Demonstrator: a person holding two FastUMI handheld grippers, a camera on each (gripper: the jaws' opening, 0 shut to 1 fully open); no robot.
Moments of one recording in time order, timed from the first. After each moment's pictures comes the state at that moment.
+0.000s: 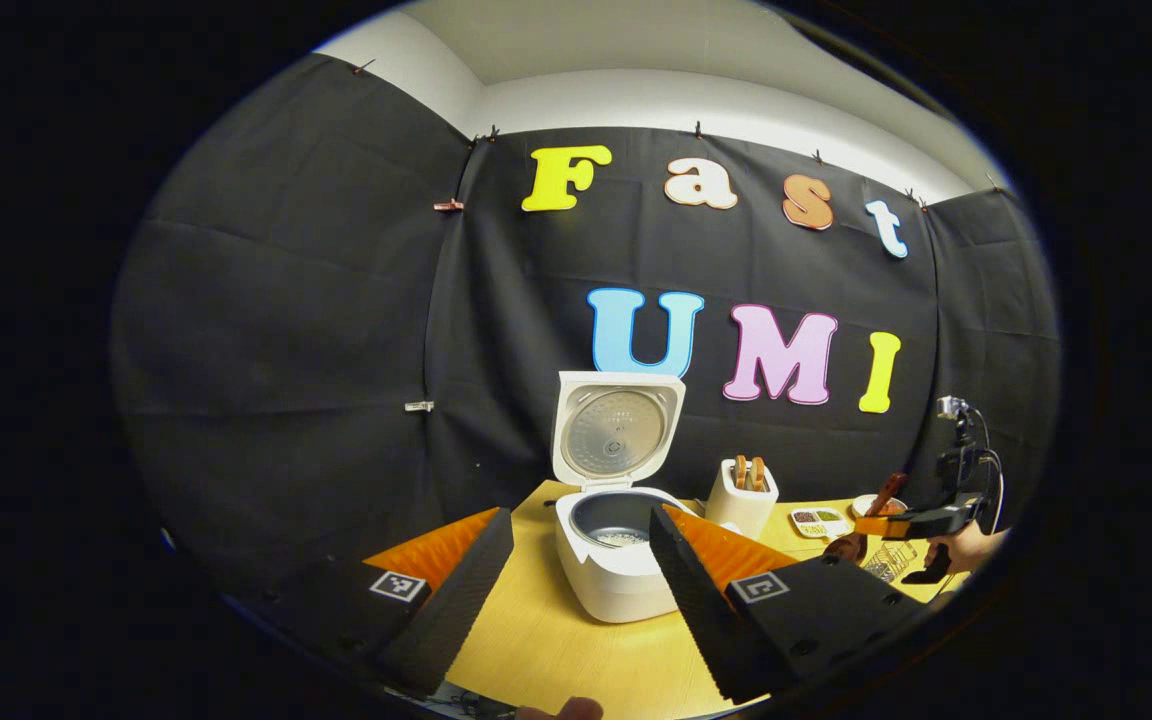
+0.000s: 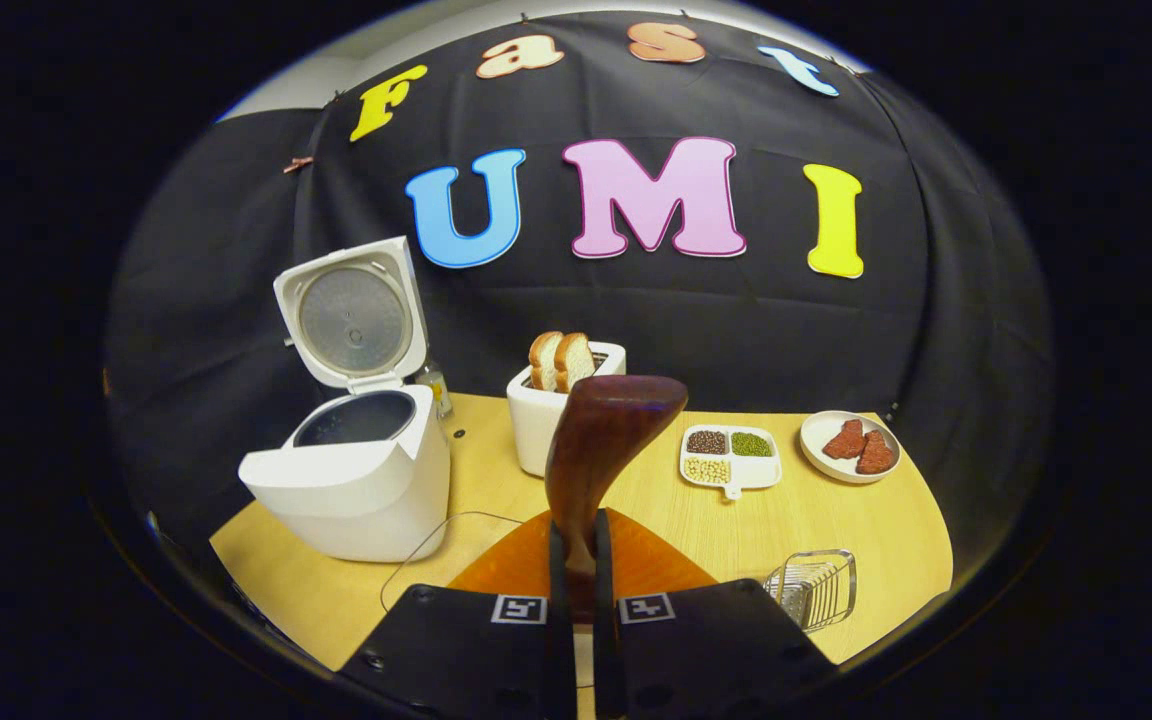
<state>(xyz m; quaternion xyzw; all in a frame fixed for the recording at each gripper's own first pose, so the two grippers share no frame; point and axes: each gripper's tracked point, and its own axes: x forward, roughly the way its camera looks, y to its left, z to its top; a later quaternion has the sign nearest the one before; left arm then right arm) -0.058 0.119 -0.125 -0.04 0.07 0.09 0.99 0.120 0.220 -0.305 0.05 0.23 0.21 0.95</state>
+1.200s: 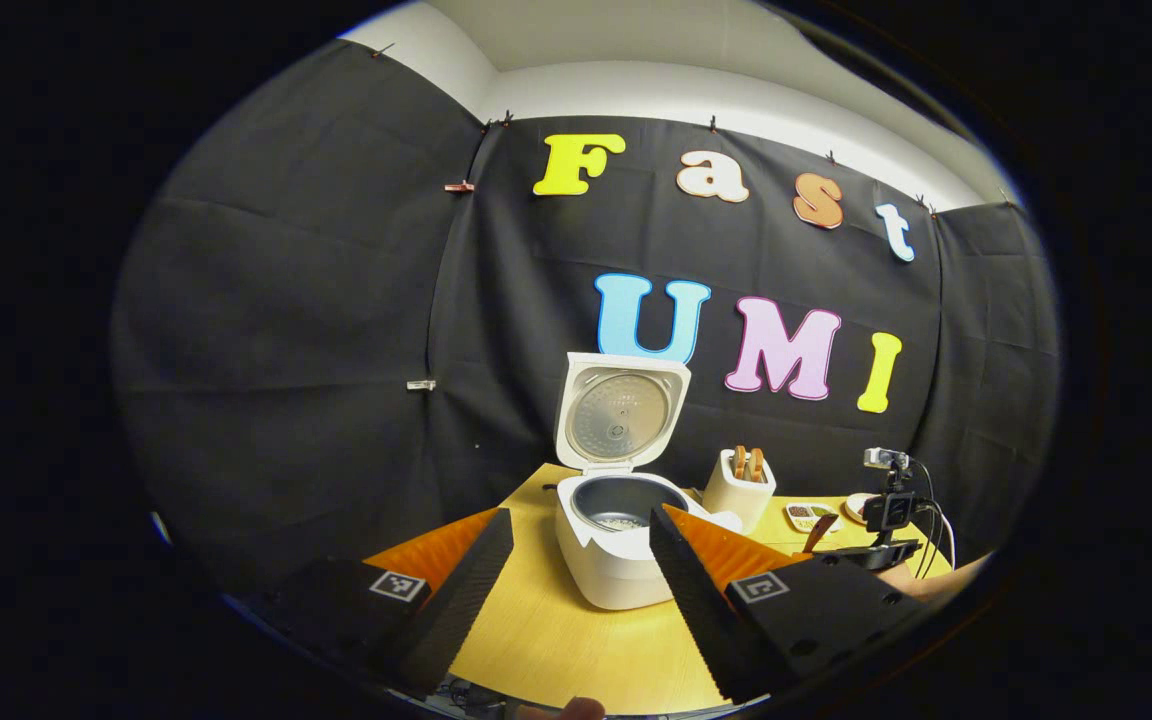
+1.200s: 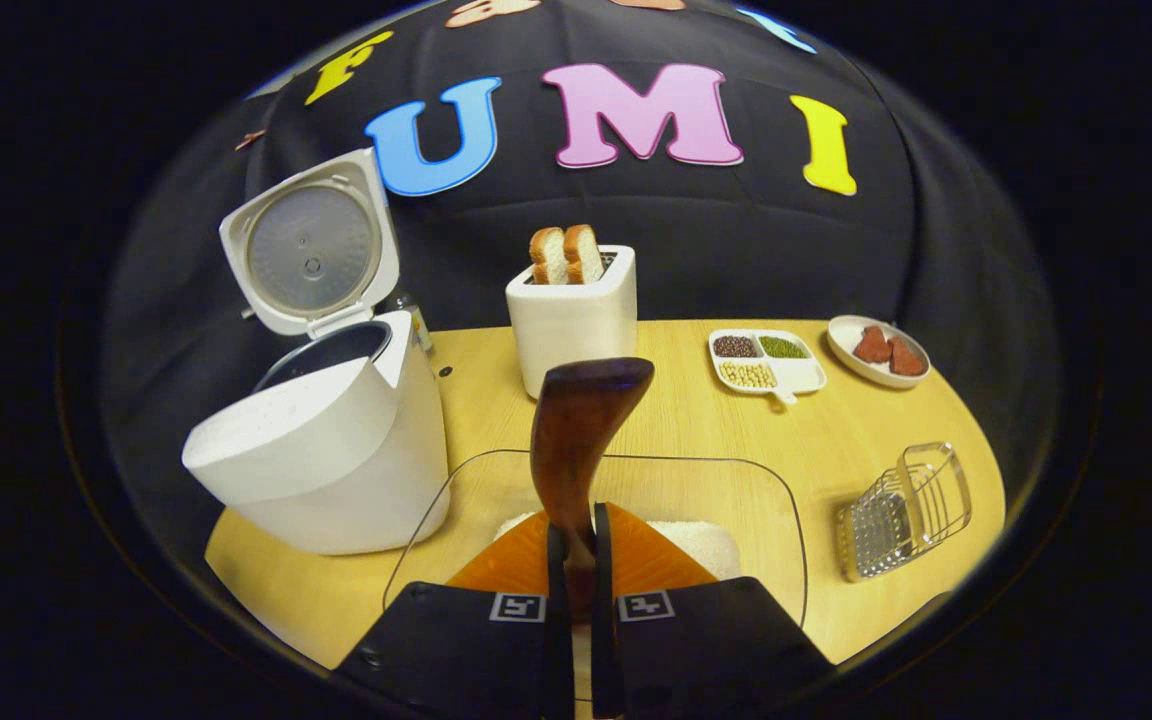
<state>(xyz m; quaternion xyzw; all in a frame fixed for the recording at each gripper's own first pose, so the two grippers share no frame) -0.076 0.124 -0.142 -0.06 0.08 0.10 0.99 0.106 0.289 -0.386 0.14 0.34 0.15 0.92</state>
